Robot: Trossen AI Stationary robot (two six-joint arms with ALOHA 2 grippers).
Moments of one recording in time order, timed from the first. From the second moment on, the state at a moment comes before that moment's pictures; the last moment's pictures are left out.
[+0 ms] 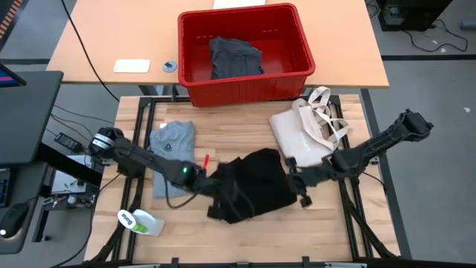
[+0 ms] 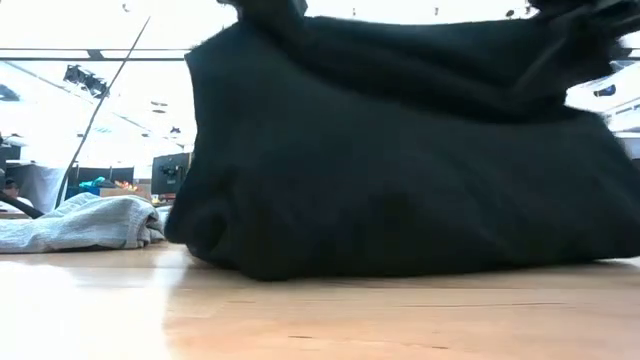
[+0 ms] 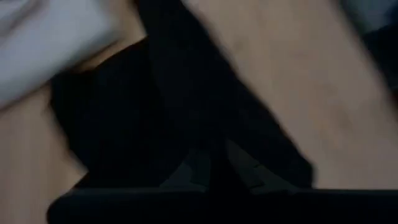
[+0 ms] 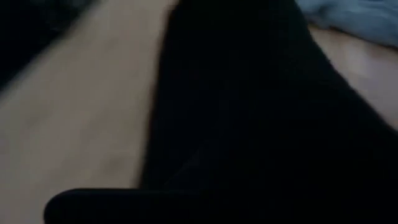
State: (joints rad) left arm -0.39 1.67 1.35 -0.53 -0.22 -0.04; right arm 0.43 1.13 0.64 -0.24 0.14 -0.02
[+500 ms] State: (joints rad) left arm -0.14 1.66 1.35 -0.88 -0.29 -0.15; right arm 0.01 1.25 0.64 -0.14 -0.04 -0.28
